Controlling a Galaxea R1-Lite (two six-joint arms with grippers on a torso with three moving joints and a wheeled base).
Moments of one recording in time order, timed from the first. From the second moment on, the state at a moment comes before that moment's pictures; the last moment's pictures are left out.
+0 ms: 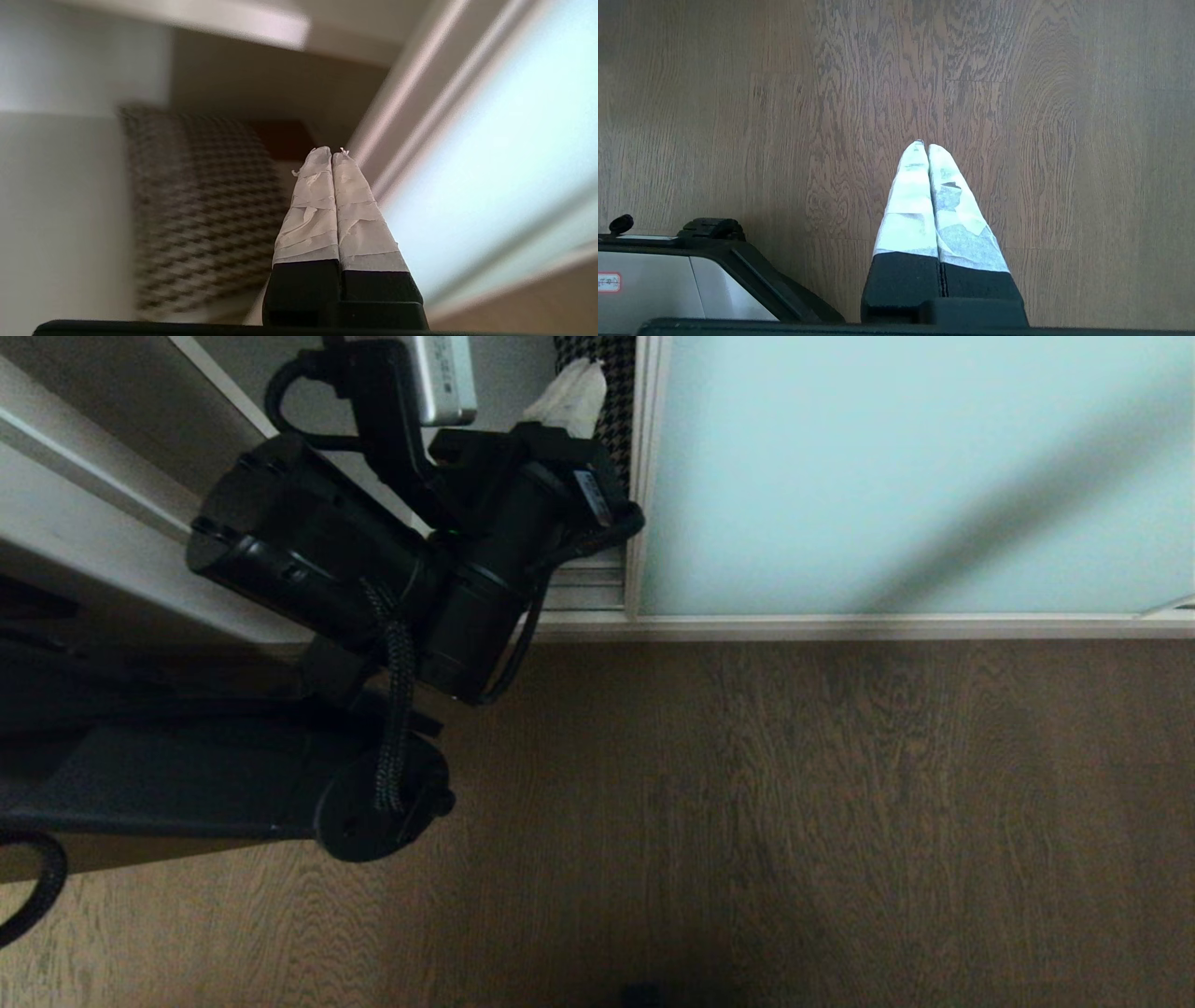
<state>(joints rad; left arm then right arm) -0.69 1.89 -1.19 -1.50 0.09 0.15 0.00 0.00 0.00 -0.01 0.00 0.02</state>
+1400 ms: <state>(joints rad) -0.30 1.60 -1.20 -1.13 0.13 0.16 0.00 0.00 0.00 -0.01 0.00 0.02</state>
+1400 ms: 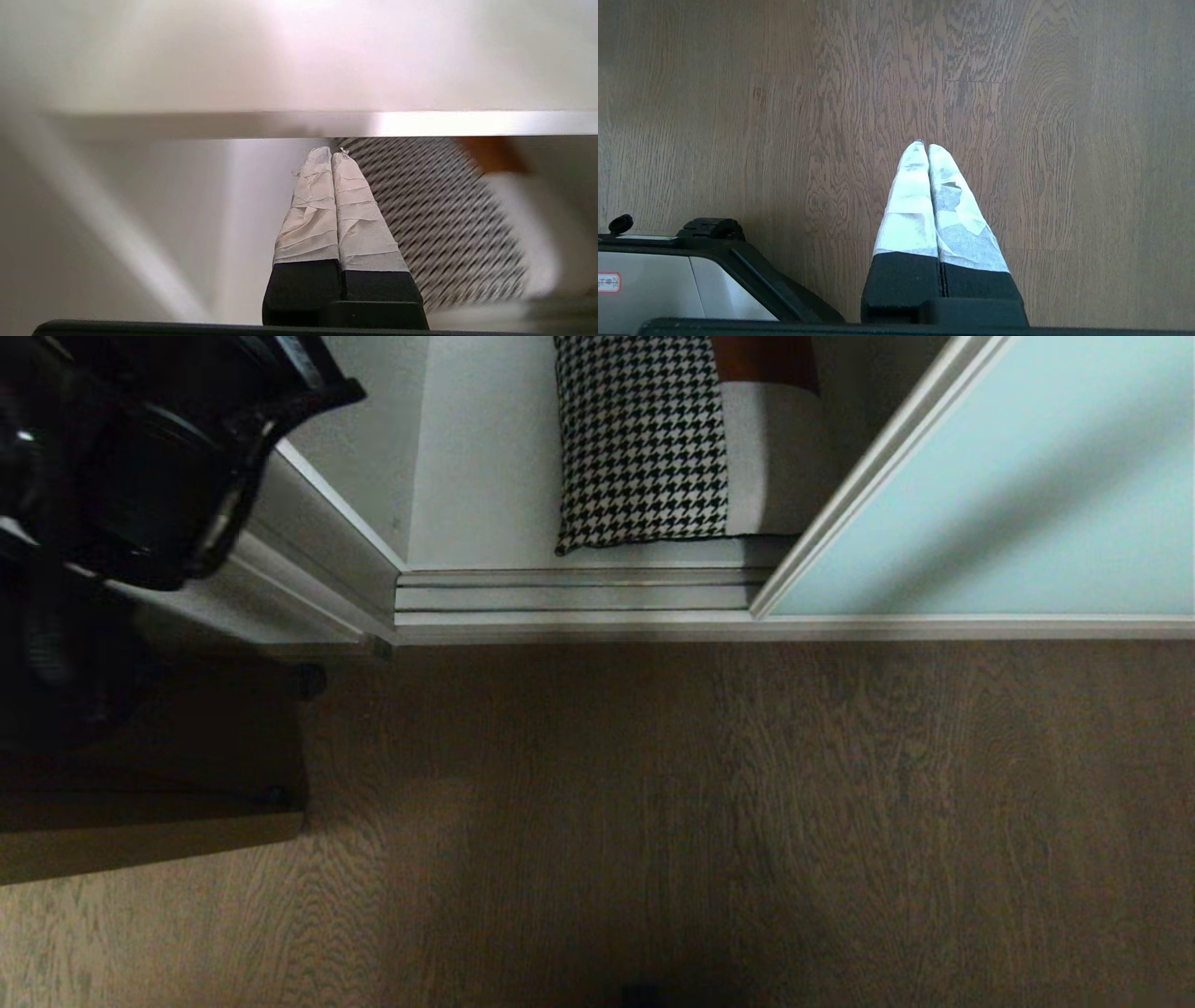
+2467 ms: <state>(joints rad) -0.02 0.33 -0.39 -0.32 0.18 0.04 0.00 0.00 0.00 -0.01 0.00 0.02</state>
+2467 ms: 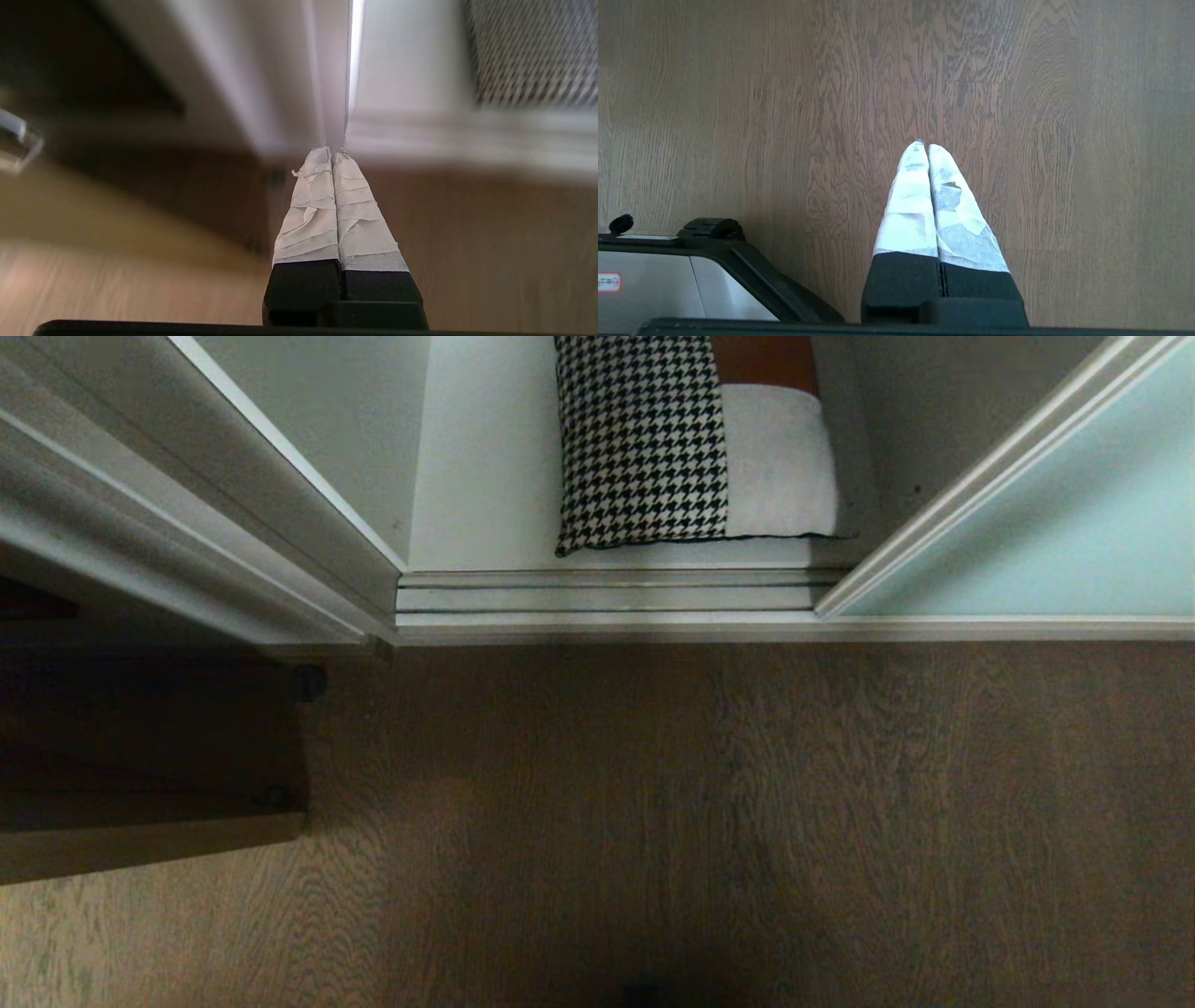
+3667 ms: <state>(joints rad) 0.00 0.00 -0.01 0.02 -0.01 0.09 0.00 0.00 0.00 -0.01 0.00 0.02</state>
